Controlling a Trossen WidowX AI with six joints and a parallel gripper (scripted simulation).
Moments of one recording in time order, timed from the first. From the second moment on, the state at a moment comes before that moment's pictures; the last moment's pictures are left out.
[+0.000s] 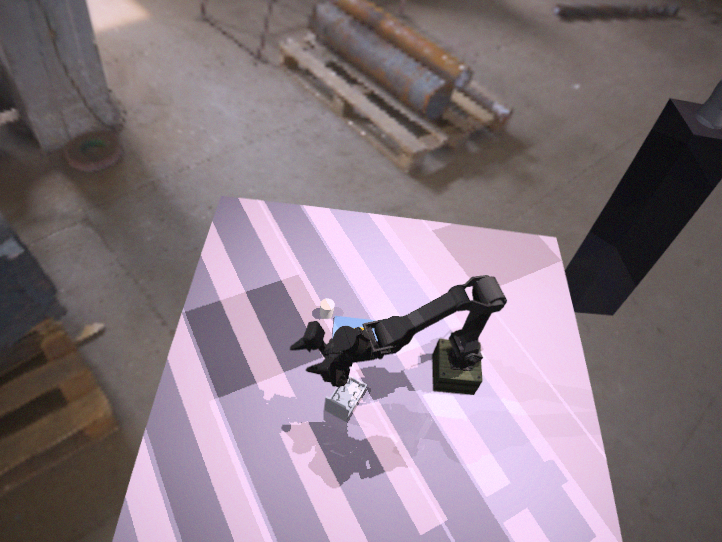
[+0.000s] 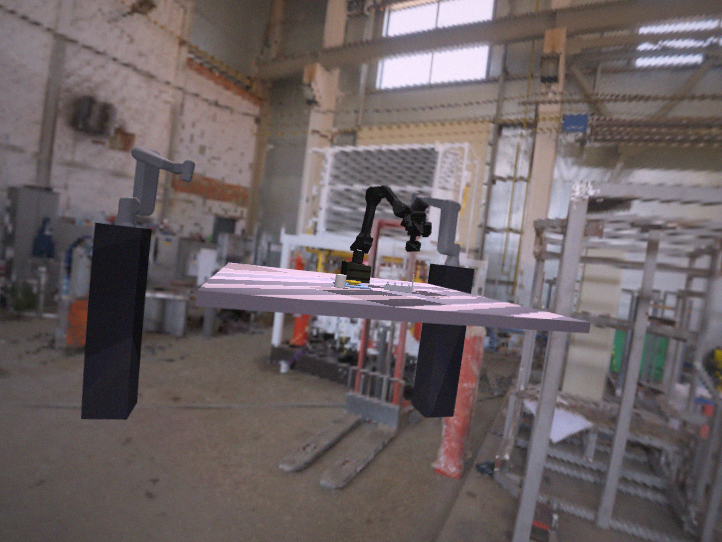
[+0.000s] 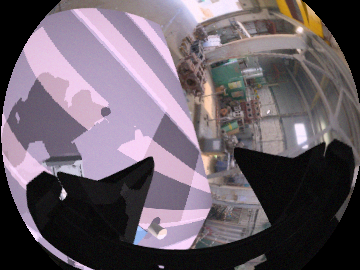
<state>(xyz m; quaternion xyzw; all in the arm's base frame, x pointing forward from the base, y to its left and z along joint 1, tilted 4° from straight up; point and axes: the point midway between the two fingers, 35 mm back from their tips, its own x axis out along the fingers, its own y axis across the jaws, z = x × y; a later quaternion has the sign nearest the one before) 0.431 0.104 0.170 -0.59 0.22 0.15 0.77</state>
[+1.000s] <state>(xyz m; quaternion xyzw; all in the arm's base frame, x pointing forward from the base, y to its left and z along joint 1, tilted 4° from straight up) 0.382 -0.034 0.125 -0.30 0.52 0.12 0.79</state>
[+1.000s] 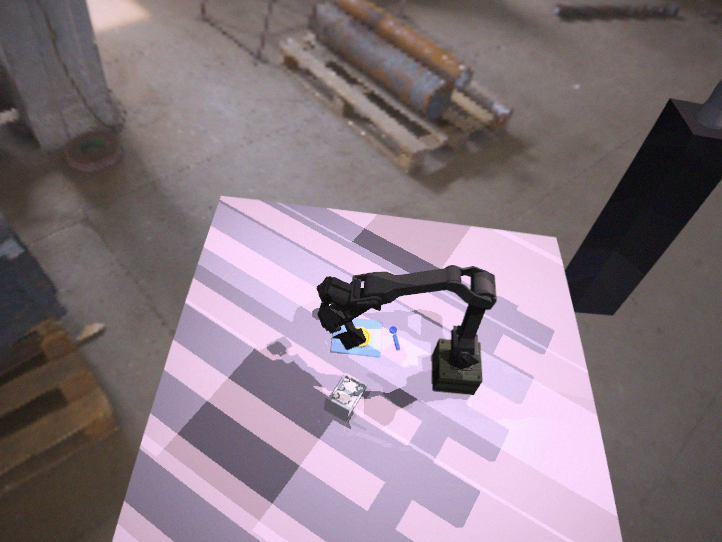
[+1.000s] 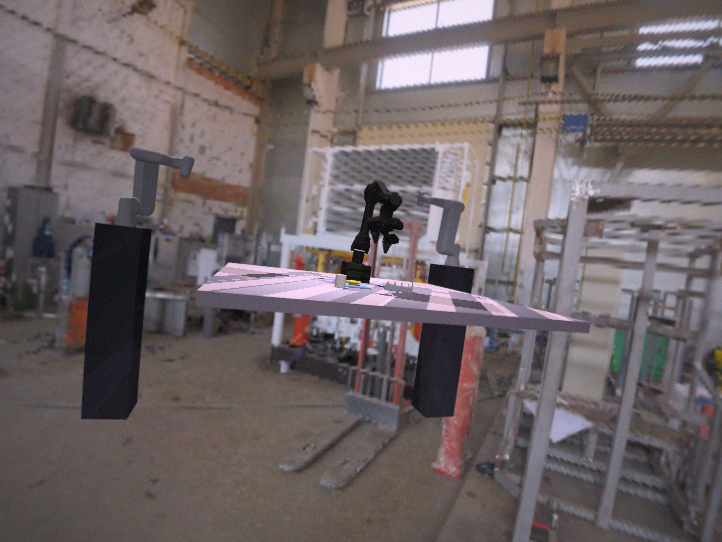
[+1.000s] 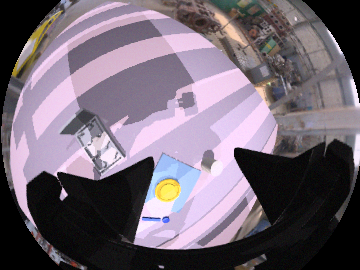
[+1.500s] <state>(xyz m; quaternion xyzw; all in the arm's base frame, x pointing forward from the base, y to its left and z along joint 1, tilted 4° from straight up) 0.327 -0.081 0.123 -0.11 0.63 0.06 0.76</state>
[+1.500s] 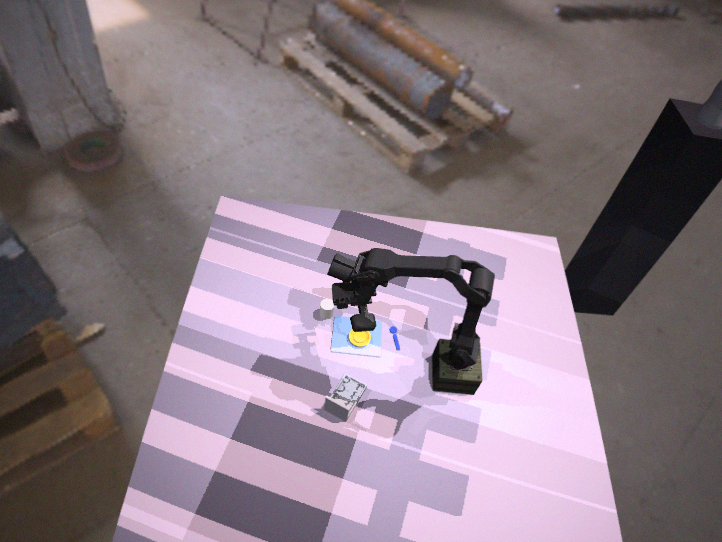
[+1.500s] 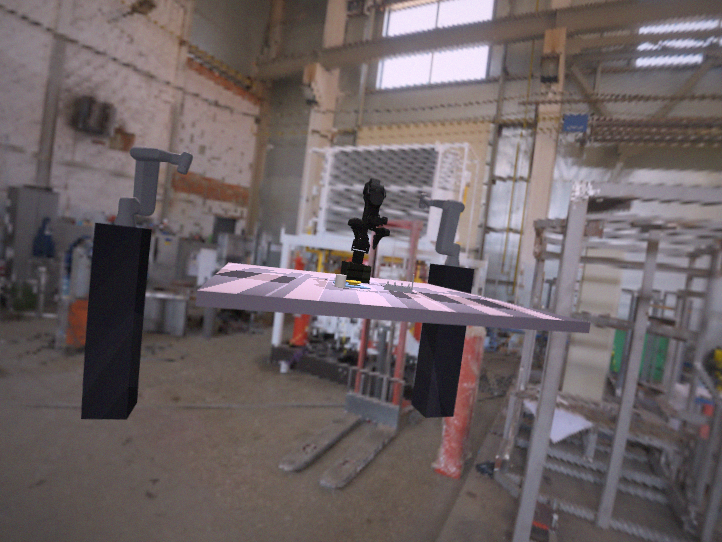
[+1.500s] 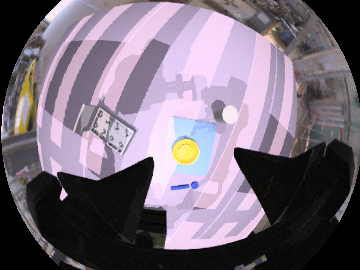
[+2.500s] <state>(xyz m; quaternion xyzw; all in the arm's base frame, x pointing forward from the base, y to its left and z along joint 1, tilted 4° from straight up) 0.297 -0.099 0.013 0.02 0.69 0.02 0.72</state>
